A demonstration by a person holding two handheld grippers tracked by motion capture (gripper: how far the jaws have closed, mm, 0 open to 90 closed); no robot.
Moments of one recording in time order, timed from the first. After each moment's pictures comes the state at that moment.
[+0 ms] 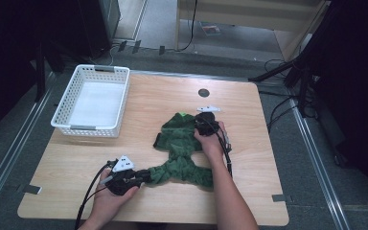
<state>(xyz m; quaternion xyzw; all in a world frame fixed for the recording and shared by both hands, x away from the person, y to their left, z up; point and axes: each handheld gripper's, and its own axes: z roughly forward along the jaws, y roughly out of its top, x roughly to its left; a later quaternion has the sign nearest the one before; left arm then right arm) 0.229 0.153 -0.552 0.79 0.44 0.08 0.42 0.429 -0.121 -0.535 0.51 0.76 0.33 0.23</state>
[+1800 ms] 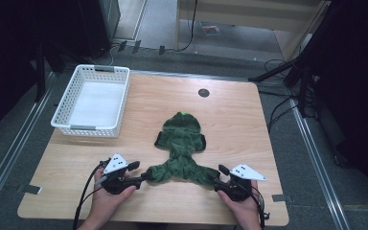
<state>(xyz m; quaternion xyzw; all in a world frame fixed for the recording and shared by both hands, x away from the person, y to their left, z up) 0.225 0.166 -0.546 0.76 0.44 0.12 0.47 0.231 -0.218 -0.536 0.44 0.75 0.47 0.17</state>
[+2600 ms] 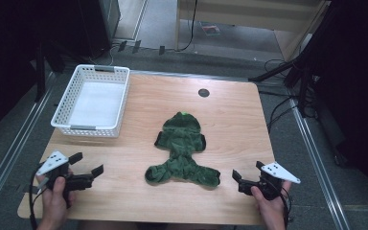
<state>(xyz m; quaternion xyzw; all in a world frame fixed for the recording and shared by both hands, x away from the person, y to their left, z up) 0.201 0.301 -0.527 0.67 0.51 0.19 0.50 0.232 -0.289 -0.518 0.50 0.70 0.46 0.22</state>
